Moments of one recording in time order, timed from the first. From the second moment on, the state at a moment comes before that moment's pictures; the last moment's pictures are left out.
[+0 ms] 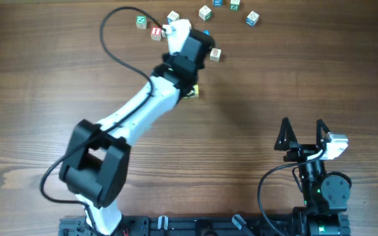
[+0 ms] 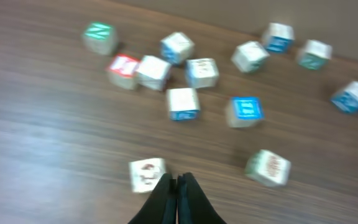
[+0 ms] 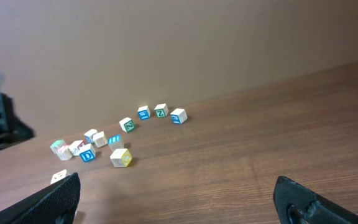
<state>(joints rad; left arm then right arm) -0.54 1.90 1.41 -0.30 -0.49 -0.60 0.00 0.02 0.01 0.00 -0.05 0.28</state>
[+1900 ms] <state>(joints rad) -0.21 1.89 1.41 -0.52 0.10 -0.53 0.03 1.41 0.74 0.06 -0.56 0.41</state>
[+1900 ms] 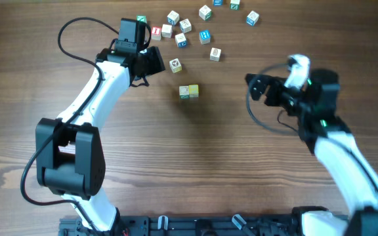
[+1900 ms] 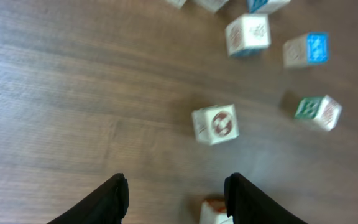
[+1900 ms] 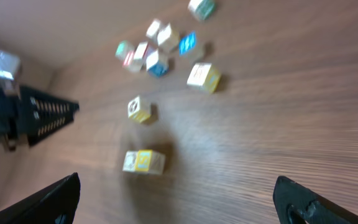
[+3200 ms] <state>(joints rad) -0.18 1.89 1.41 -0.46 -0.01 -0.64 0.31 2.26 1.69 -0.05 -0.18 0.28</state>
